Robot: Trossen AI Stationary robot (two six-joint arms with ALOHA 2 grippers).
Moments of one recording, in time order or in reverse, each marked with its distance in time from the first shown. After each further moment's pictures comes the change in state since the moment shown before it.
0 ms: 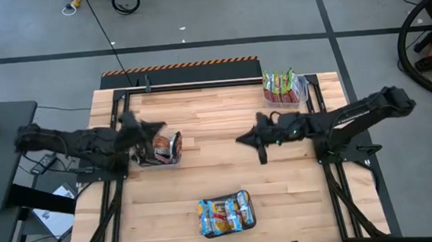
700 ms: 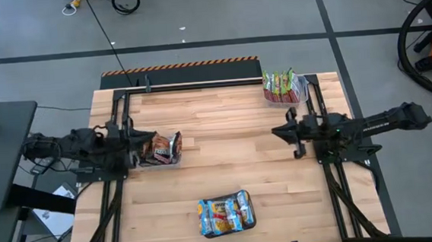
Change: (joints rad) left arm 0.031 -0.422 -0.237 0.042 0.252 0.218; right arm -0.122 -0.638 -0.685 0.482 -0.065 -0.307
